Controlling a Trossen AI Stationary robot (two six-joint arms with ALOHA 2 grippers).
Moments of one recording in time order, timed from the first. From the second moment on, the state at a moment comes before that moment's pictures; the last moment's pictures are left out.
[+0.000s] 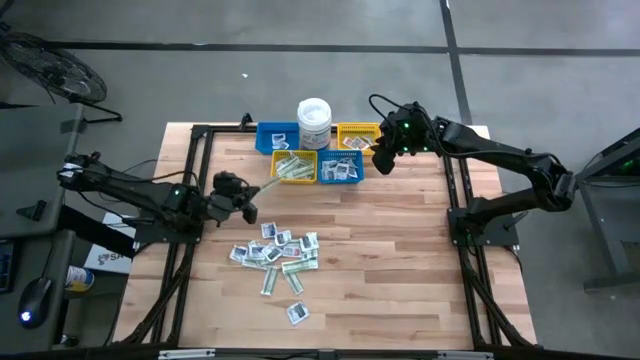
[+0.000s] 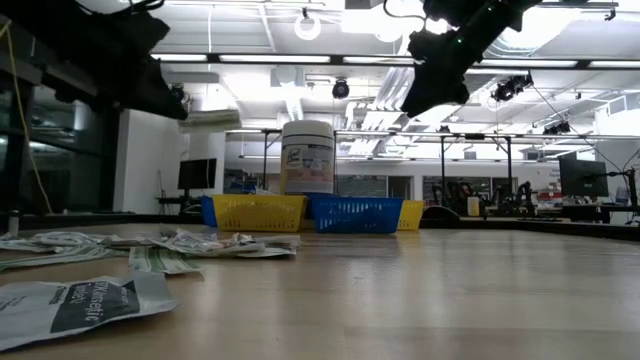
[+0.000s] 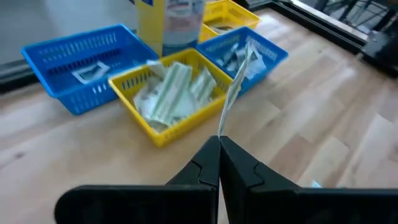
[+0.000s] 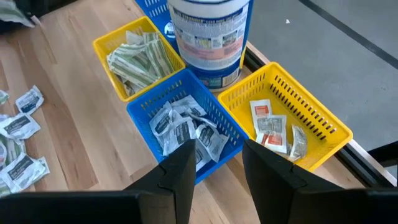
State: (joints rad) left arm -0.23 0.79 0.50 -0.40 -0.79 -0.77; right arm -0.54 1.27 1.06 -0.51 -0.03 0.10
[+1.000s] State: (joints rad) left arm 0.44 1.15 0.50 0.06 0.02 -0.42; right arm -0.54 1.27 1.06 -0.50 0.02 0.12
